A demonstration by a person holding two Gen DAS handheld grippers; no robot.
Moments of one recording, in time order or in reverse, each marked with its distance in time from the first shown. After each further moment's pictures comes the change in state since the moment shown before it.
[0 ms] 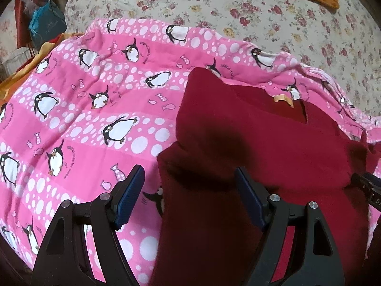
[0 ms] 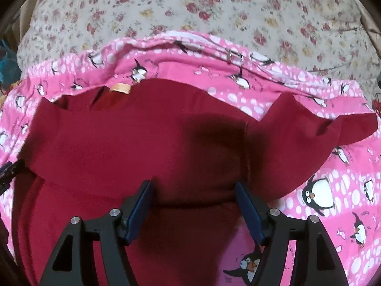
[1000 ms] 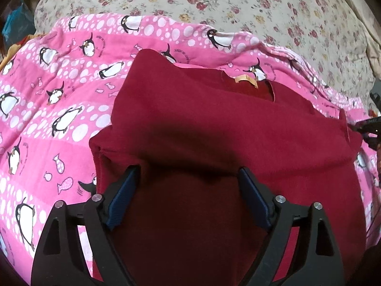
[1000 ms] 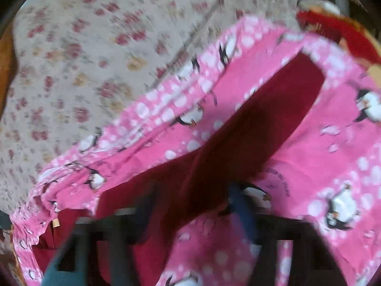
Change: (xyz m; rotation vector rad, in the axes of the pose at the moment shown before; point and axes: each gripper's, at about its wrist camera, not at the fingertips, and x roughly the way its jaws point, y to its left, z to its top) left arm 0.022 -0.037 -0.020 0.083 0.004 -0.156; right arm 0.022 -0.249 0.068 0.643 -0.023 -0.030
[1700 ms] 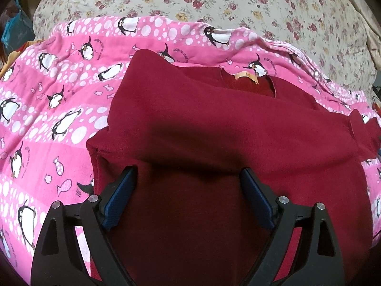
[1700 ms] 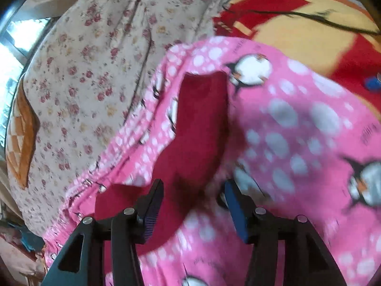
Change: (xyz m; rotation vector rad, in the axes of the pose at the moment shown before) left arm 0.003 -0.004 -0.001 0.026 -0.002 0.028; right arm -0.075 -0.133 -0.032 0.166 -0.171 0.194
